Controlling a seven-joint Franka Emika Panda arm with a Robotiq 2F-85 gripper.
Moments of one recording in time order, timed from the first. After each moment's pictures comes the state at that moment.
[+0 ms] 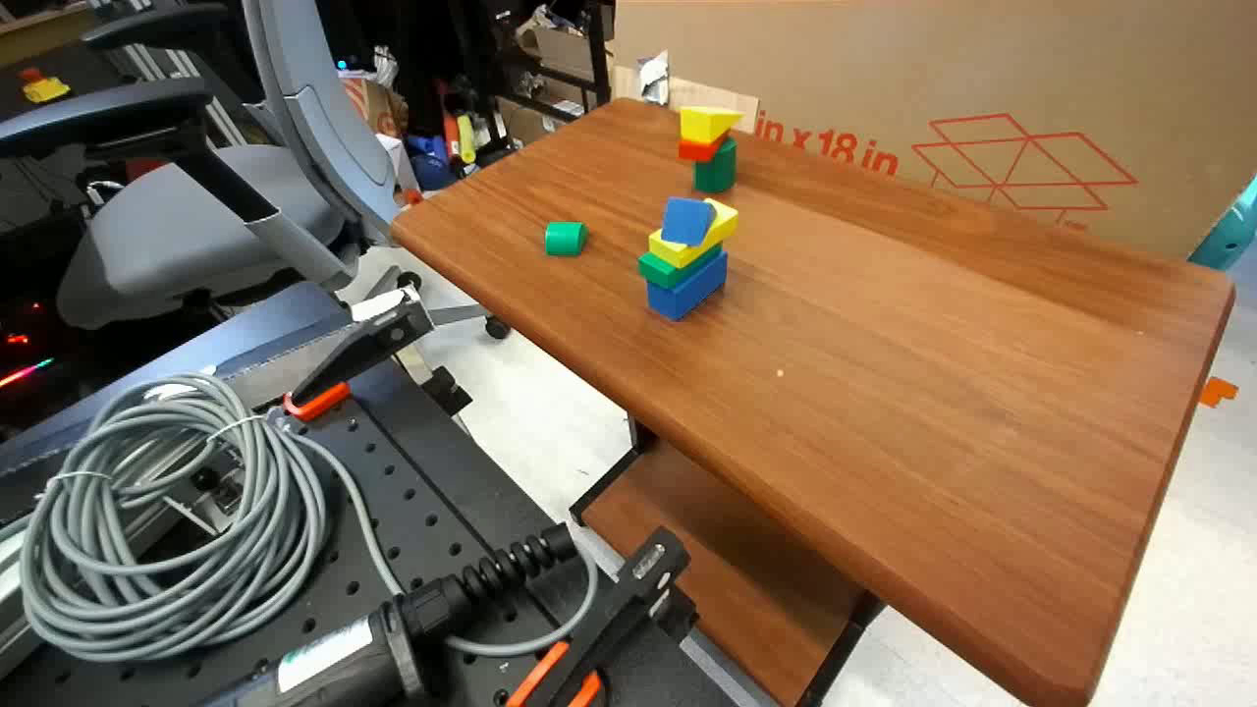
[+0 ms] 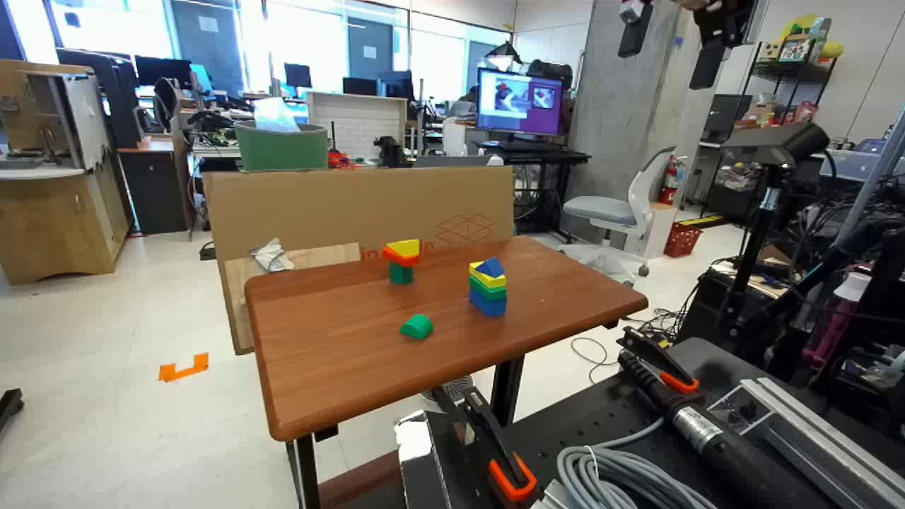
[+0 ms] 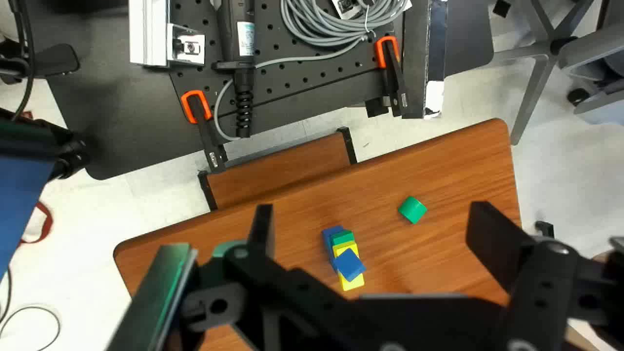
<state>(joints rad) -0.05 -0.53 -0.16 -2.49 0.11 1.84 -0.01</state>
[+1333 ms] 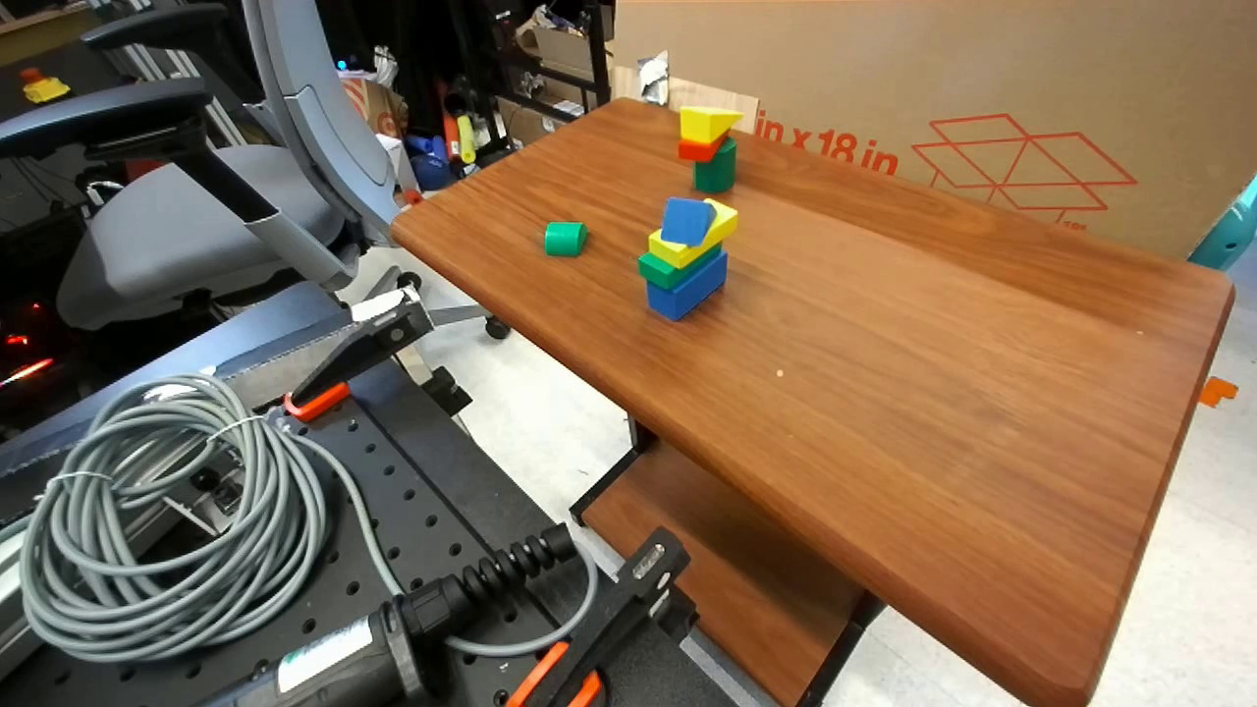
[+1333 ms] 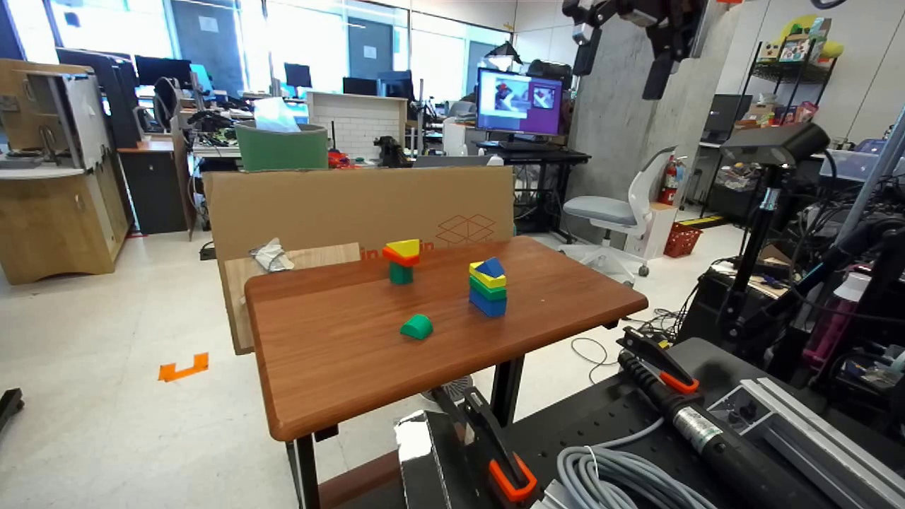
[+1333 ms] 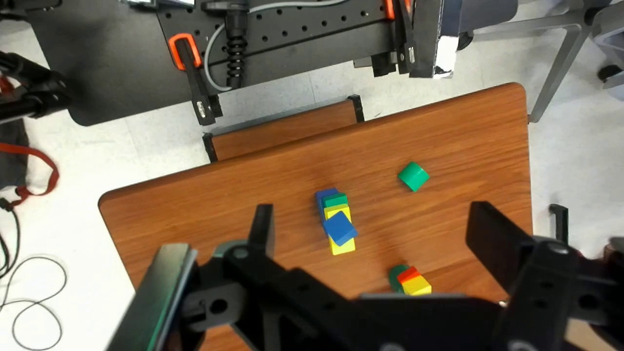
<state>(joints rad) -0.04 -0.45 -0.08 -2.48 0.11 1.99 0.01</state>
